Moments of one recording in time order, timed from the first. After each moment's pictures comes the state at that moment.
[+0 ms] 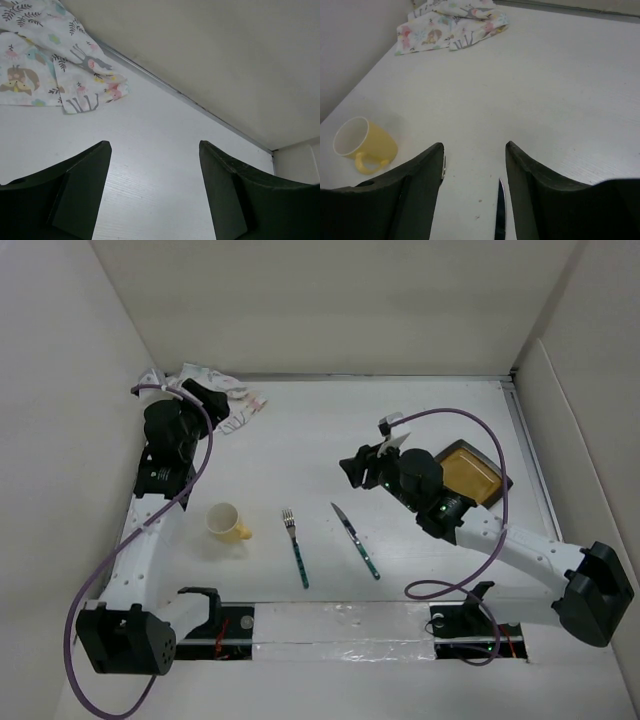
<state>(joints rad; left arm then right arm) -0.05 1.07 1.02 -0.11 -0.07 -0.66 0.80 1.20 0.81 0.25 0.16 0.30</state>
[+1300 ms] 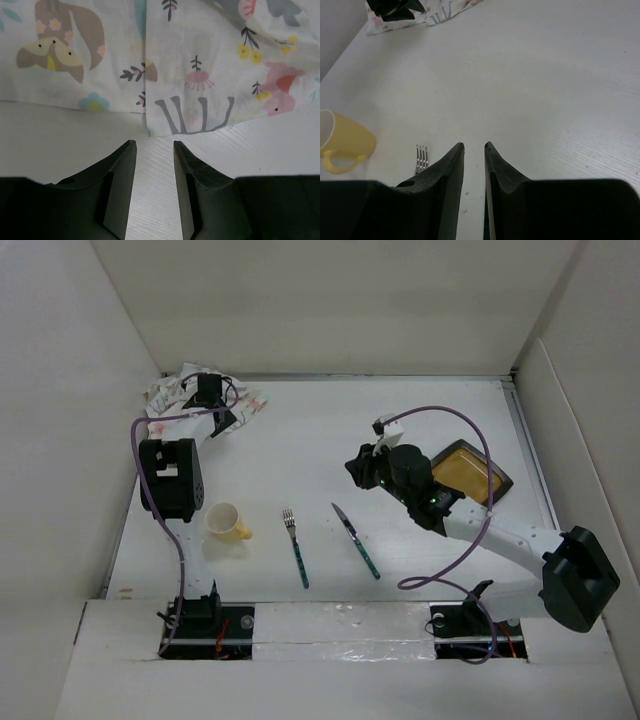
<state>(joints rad) 0.00 2.08 1.58 -0.33 -0.23 -0.60 0.75 1.30 0.81 0.24 0.14 0.34</state>
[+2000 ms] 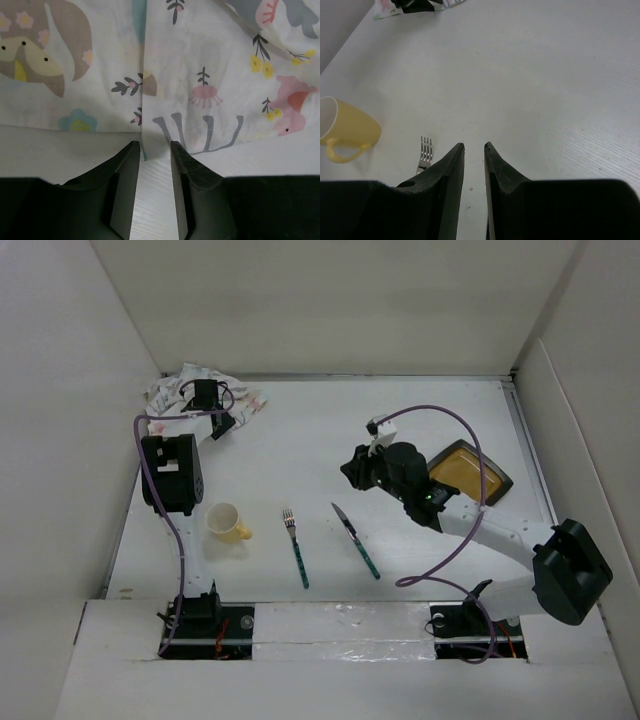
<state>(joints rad) 0.03 2.17 1.59 -0.27 -0.14 -0.67 0.73 1.36 0.83 0.24 0.06 0.34</state>
